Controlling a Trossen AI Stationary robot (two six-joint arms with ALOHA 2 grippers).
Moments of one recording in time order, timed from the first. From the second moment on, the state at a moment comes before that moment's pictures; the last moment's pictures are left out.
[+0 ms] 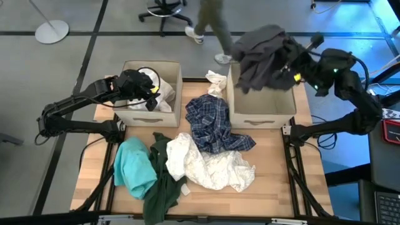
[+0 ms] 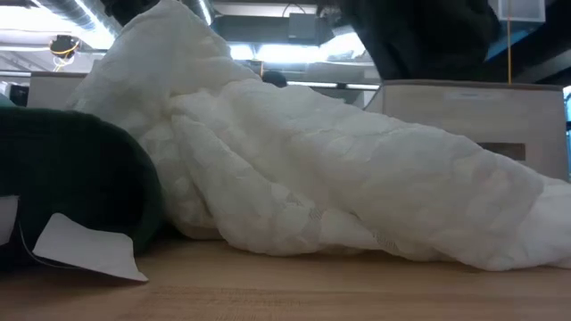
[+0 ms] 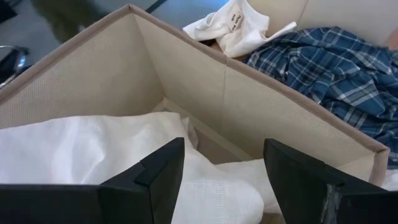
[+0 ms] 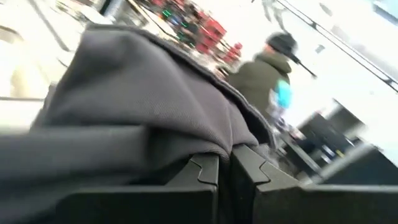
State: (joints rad) left arm 0.46 0.94 1.04 -0.83 -0.23 -0.09; right arm -0.25 1.07 1.68 -0.67 0.74 -0.63
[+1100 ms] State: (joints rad) left arm 0.46 0.94 1.04 -0.83 -0.23 -0.09; right arm -0.53 1.07 0.99 -0.86 0.52 -0.24
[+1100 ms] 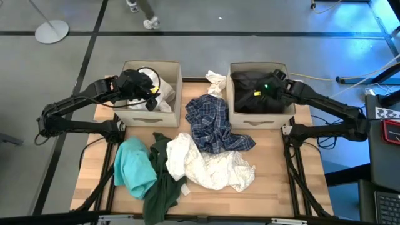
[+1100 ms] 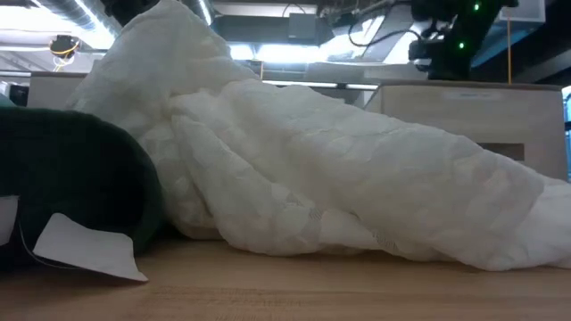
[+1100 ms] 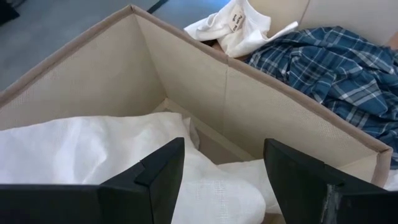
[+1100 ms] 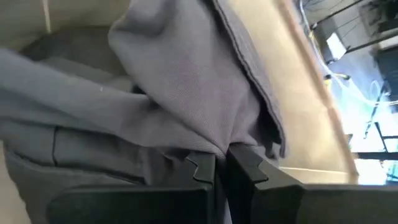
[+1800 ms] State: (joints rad) left arm 0.46 0.94 1.04 -0.82 -0.24 -0.08; right arm -0.60 1.08 0.86 -0.75 0.39 -0.21
